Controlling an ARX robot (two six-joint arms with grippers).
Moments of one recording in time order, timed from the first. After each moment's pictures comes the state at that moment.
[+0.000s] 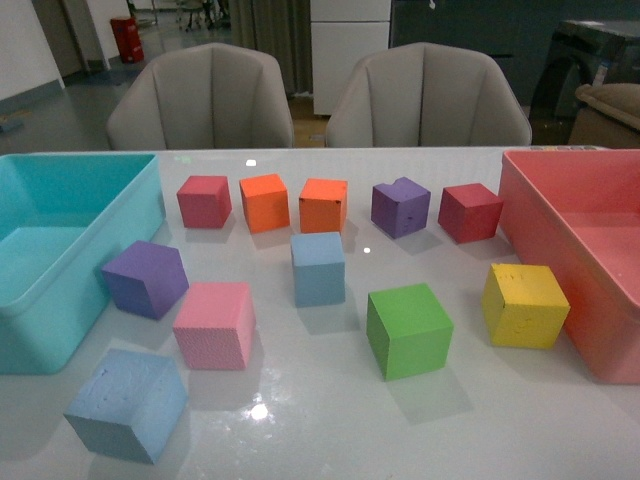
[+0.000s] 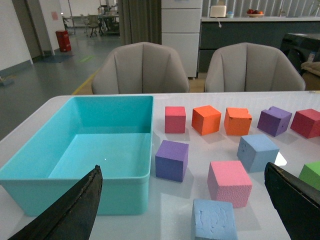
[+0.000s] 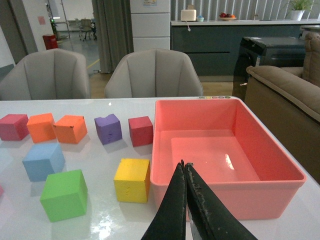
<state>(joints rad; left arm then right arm) 0.00 0.01 0.01 0.00 0.00 -0.01 0.00 0.19 0.01 0.19 0.00 0.00</state>
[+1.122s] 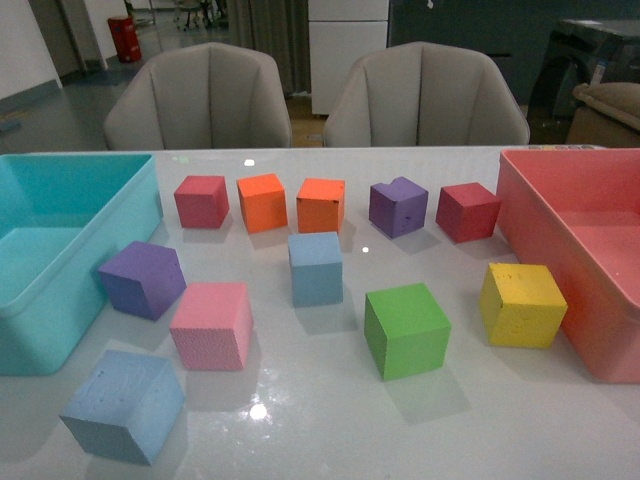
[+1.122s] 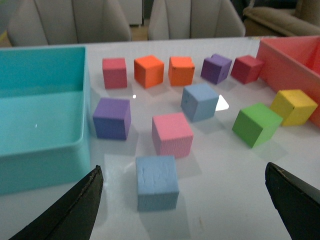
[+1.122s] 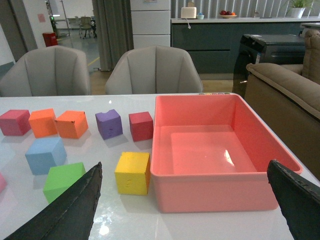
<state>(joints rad) -0.02 0.28 0.12 -0.08 0.22 -0.02 0.00 0.00 0.01 0.00 0.00 0.00</state>
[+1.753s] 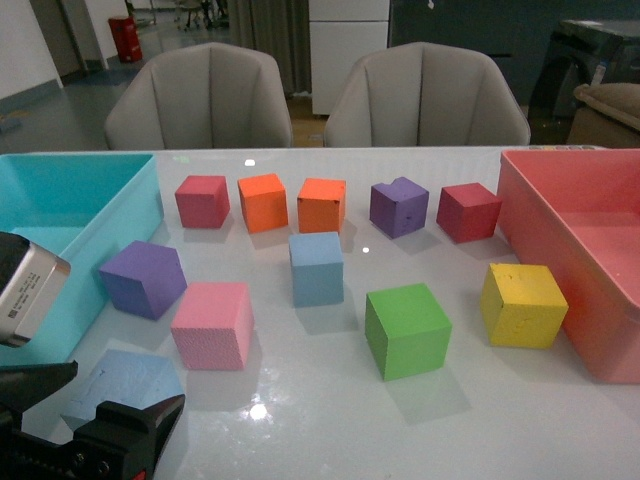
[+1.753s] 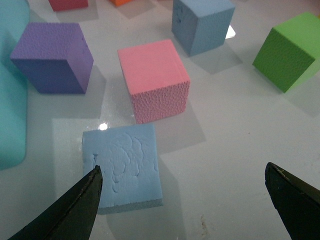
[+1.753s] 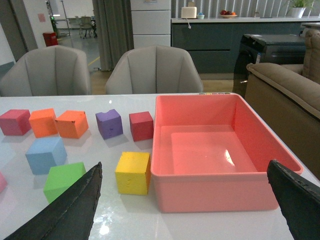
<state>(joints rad) -0.31 1.46 0.22 0.71 -0.03 -0.03 0.00 0.00 0.01 0.00 0.00 0.00</state>
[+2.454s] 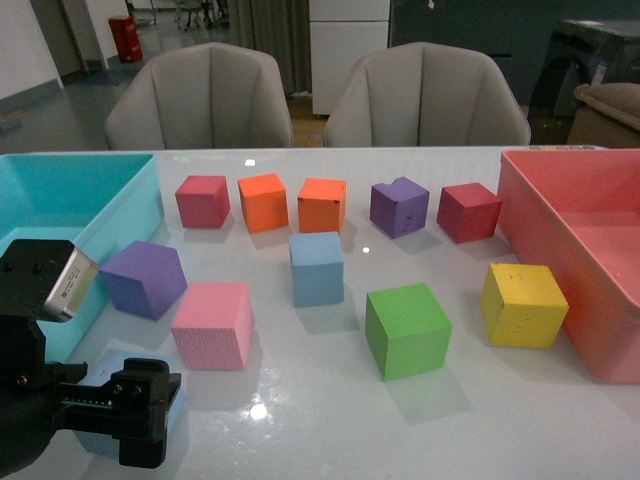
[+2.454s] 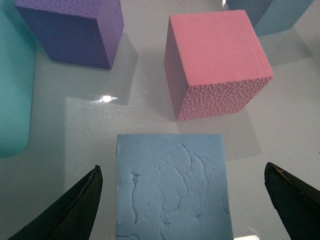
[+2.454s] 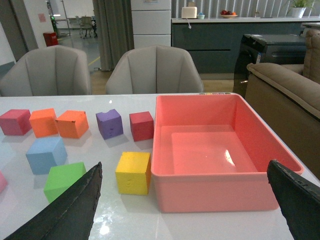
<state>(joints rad) -0.20 1.76 0.38 0.73 0.00 -0.08 0.00 0.00 0.01 0.00 0.00 0.00</state>
